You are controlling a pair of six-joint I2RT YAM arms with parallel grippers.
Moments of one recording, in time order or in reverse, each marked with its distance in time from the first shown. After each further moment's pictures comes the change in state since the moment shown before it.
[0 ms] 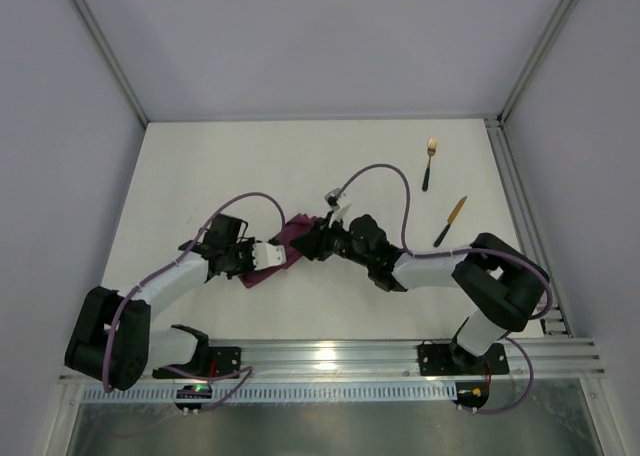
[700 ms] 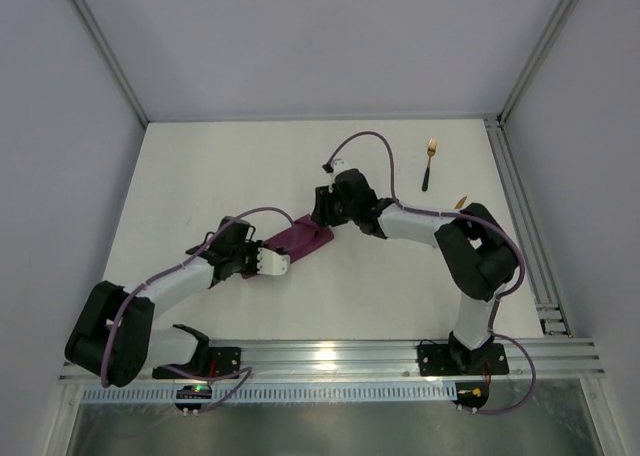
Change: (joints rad) left arm -0.069 0.021 -0.055 0.170 -0.136 0.192; right arm -0.239 0.165 0.465 -0.773 0.062 -0.201
